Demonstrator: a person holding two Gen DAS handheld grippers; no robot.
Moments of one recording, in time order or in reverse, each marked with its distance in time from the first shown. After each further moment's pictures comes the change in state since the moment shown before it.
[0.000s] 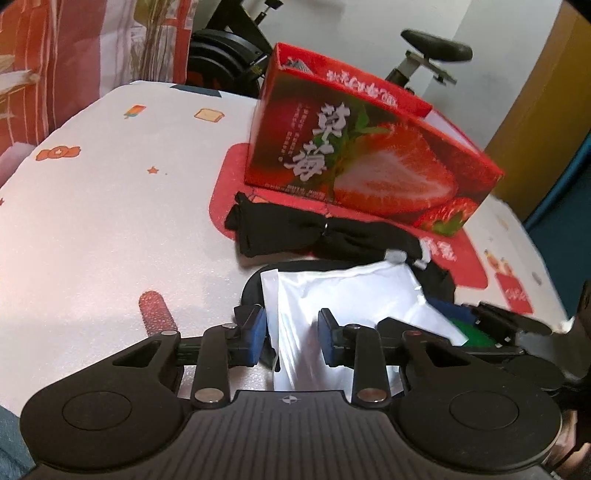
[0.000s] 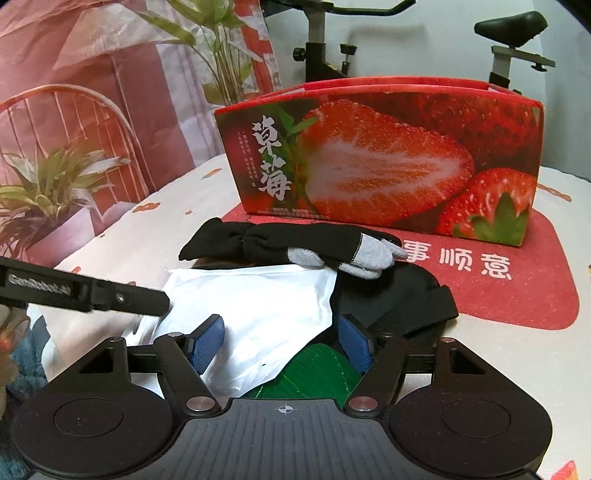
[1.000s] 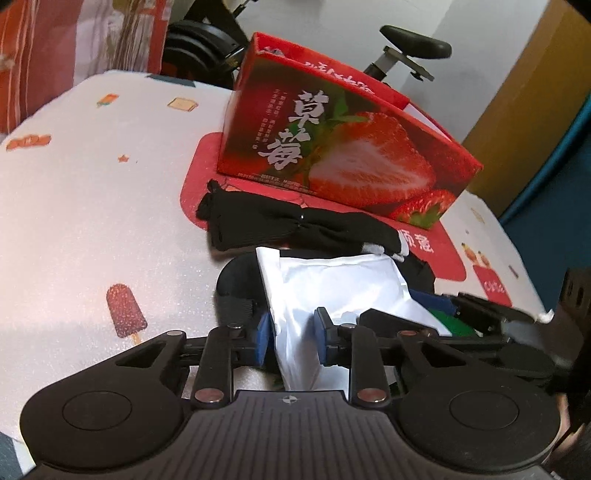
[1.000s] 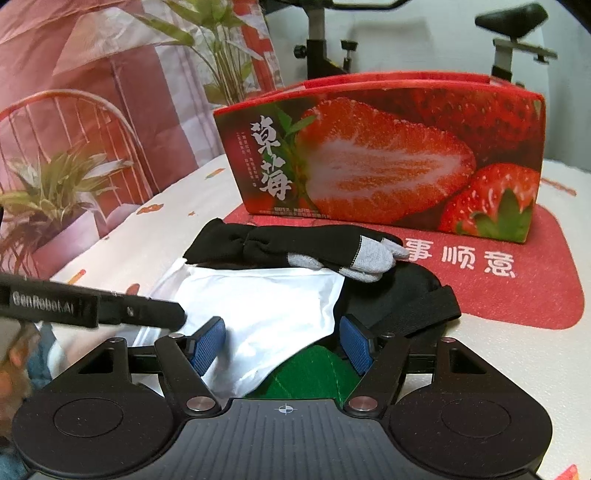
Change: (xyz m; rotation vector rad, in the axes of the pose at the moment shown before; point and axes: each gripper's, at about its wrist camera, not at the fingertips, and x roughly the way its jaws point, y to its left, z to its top) left arm 0.014 0.001 -0.002 0.007 0.011 -0.103; right arm 0.001 -0.005 0.006 0.041 0.025 0.032
